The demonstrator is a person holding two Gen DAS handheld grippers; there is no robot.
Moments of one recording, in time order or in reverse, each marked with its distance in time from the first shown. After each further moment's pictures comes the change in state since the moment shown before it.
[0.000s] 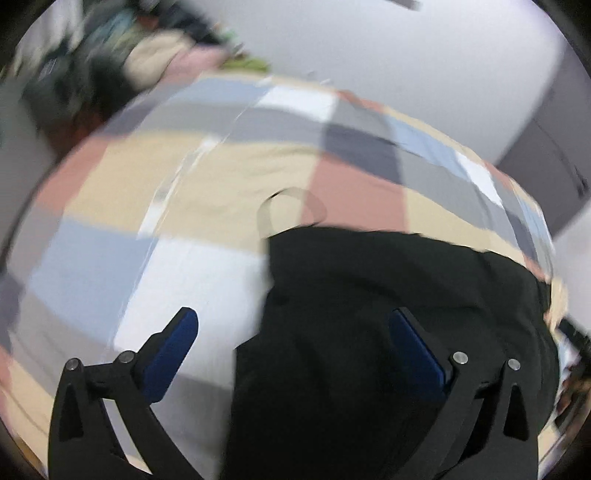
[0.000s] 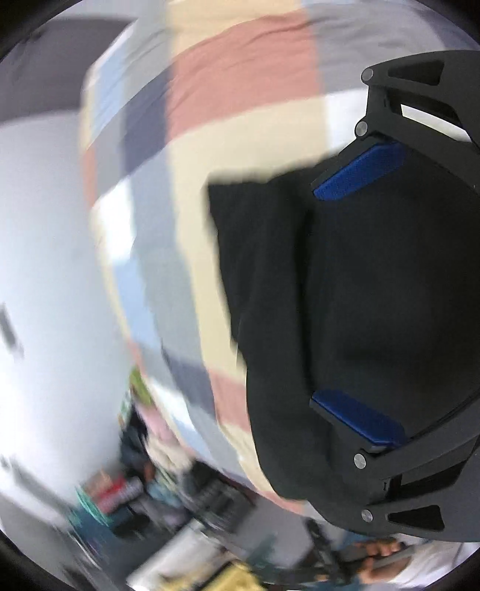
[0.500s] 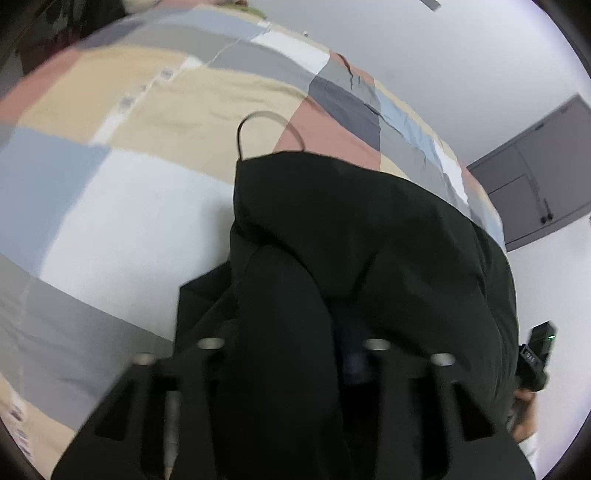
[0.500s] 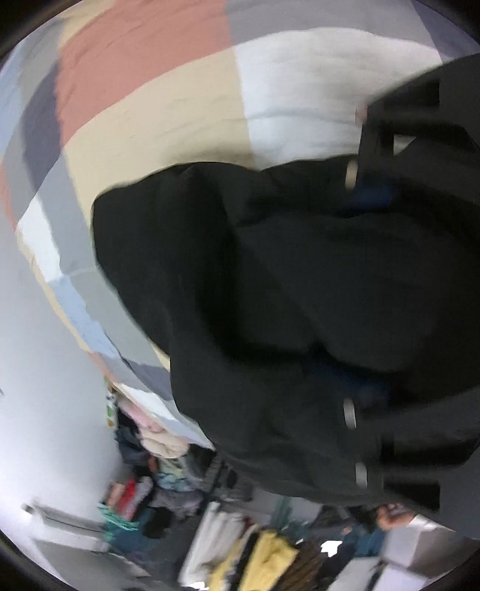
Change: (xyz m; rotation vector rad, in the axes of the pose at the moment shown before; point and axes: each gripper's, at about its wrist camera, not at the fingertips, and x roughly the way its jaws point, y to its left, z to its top) left arm 0.021 -0.008 -0.028 -0.096 0.116 -0.233; right arm 0.034 -0.017 -0.024 0.109 0.177 0.178
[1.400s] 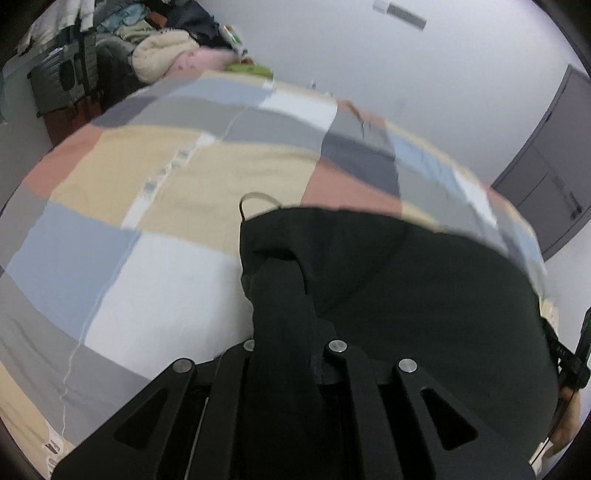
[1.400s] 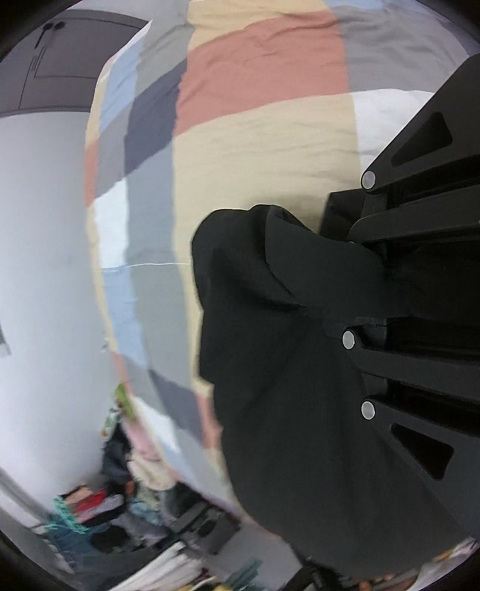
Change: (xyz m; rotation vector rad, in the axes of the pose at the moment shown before) left arm -0.008 -0.007 0.017 0.089 -0.184 0.184; right arm 0.027 0.038 0.025 -0.230 -0.153 -0.285
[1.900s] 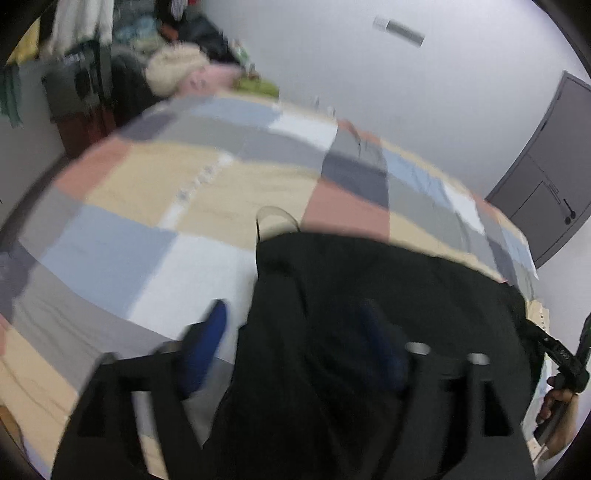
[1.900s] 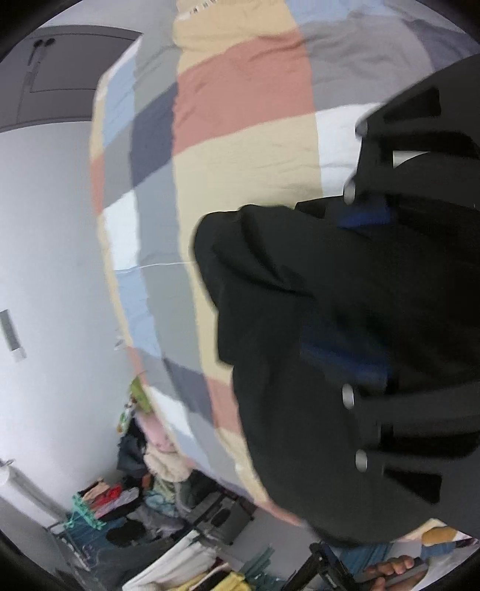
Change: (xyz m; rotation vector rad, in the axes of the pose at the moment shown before) left arm -0.113 -0.006 -0.020 0.000 -0.088 0.022; right arm -0.086 0.008 -0.013 0.061 -0.067 0.046
